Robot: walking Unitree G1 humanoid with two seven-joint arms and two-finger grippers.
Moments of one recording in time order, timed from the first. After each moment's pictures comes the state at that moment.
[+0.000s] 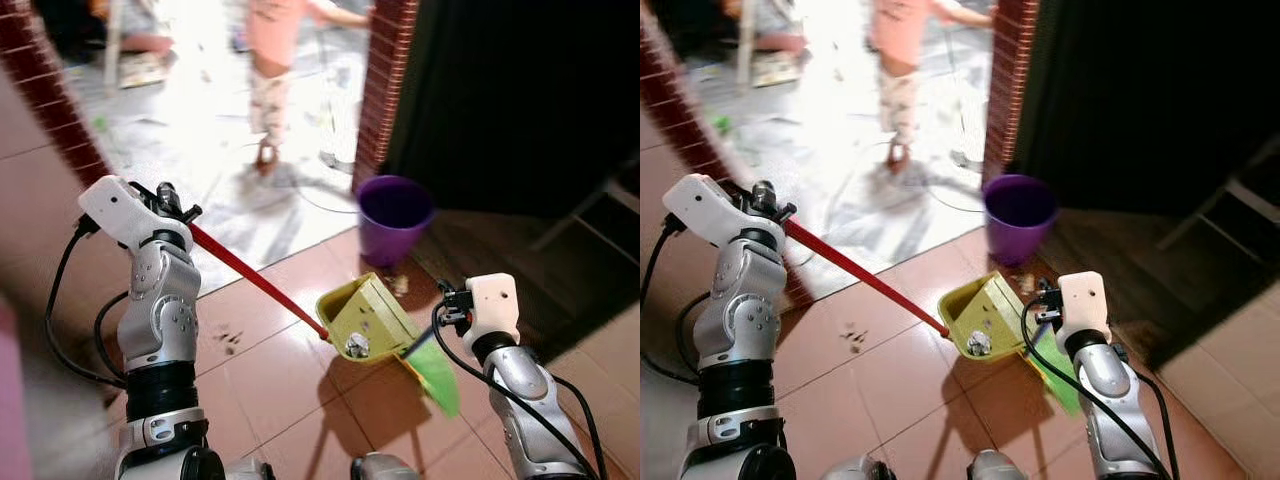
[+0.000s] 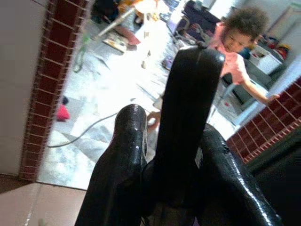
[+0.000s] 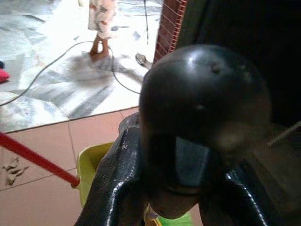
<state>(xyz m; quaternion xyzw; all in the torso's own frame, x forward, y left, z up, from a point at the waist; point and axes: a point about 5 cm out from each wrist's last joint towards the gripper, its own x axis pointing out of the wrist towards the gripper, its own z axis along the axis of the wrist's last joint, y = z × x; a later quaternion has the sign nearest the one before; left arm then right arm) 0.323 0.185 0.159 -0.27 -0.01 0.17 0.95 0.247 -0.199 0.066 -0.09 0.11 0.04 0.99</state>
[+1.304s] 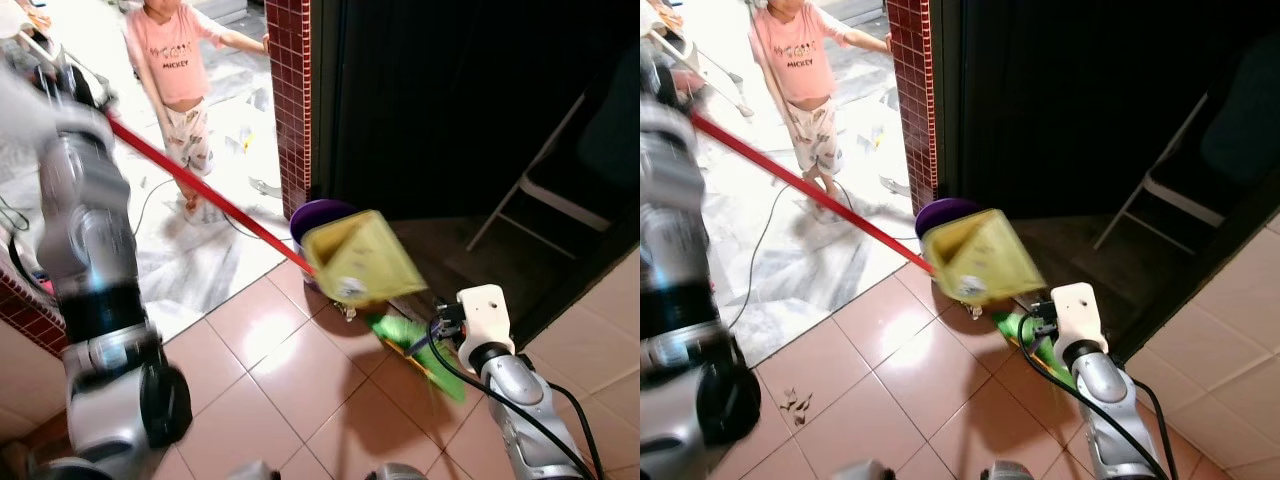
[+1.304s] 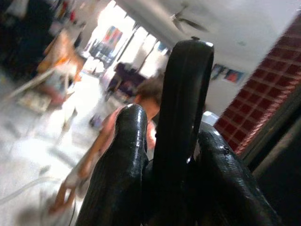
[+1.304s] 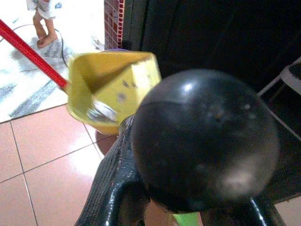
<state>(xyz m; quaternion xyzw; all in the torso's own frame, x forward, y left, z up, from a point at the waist) 0.348 0.230 0.288 -0.26 -0.20 0.16 0.93 0.240 -0.202 0.048 -0.11 0.16 0.05 0.98</state>
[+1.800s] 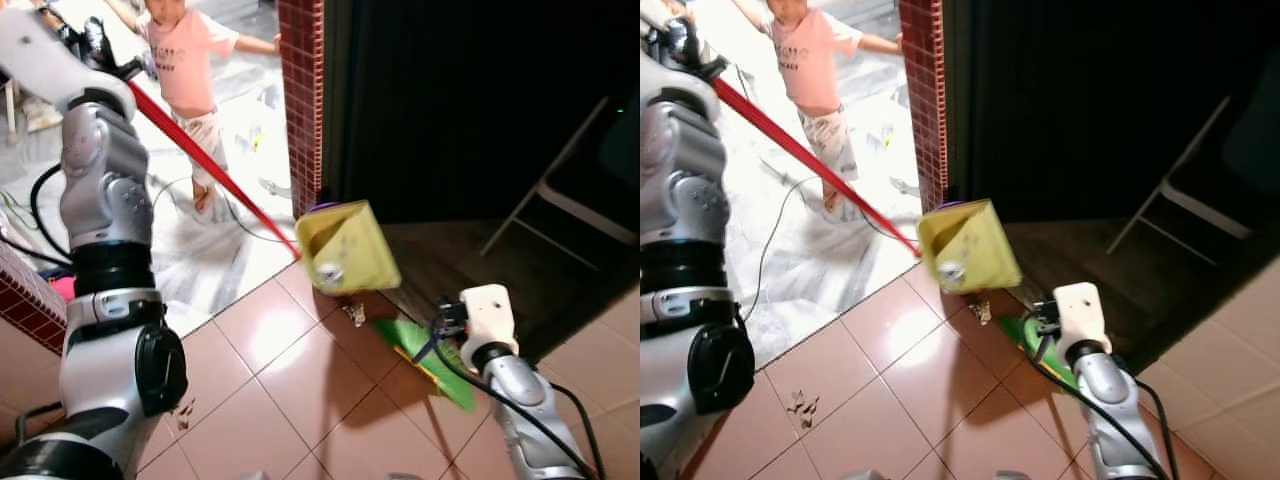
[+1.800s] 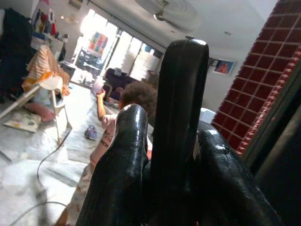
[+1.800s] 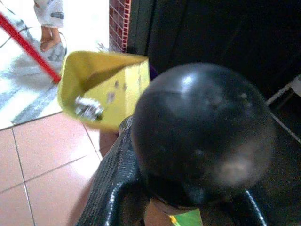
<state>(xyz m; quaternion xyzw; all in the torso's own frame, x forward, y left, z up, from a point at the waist) 0.377 0.223 0.292 -0.21 -0.22 0.13 0.95 0.244 -0.194 0.052 -0.10 0.15 0.05 0.98</state>
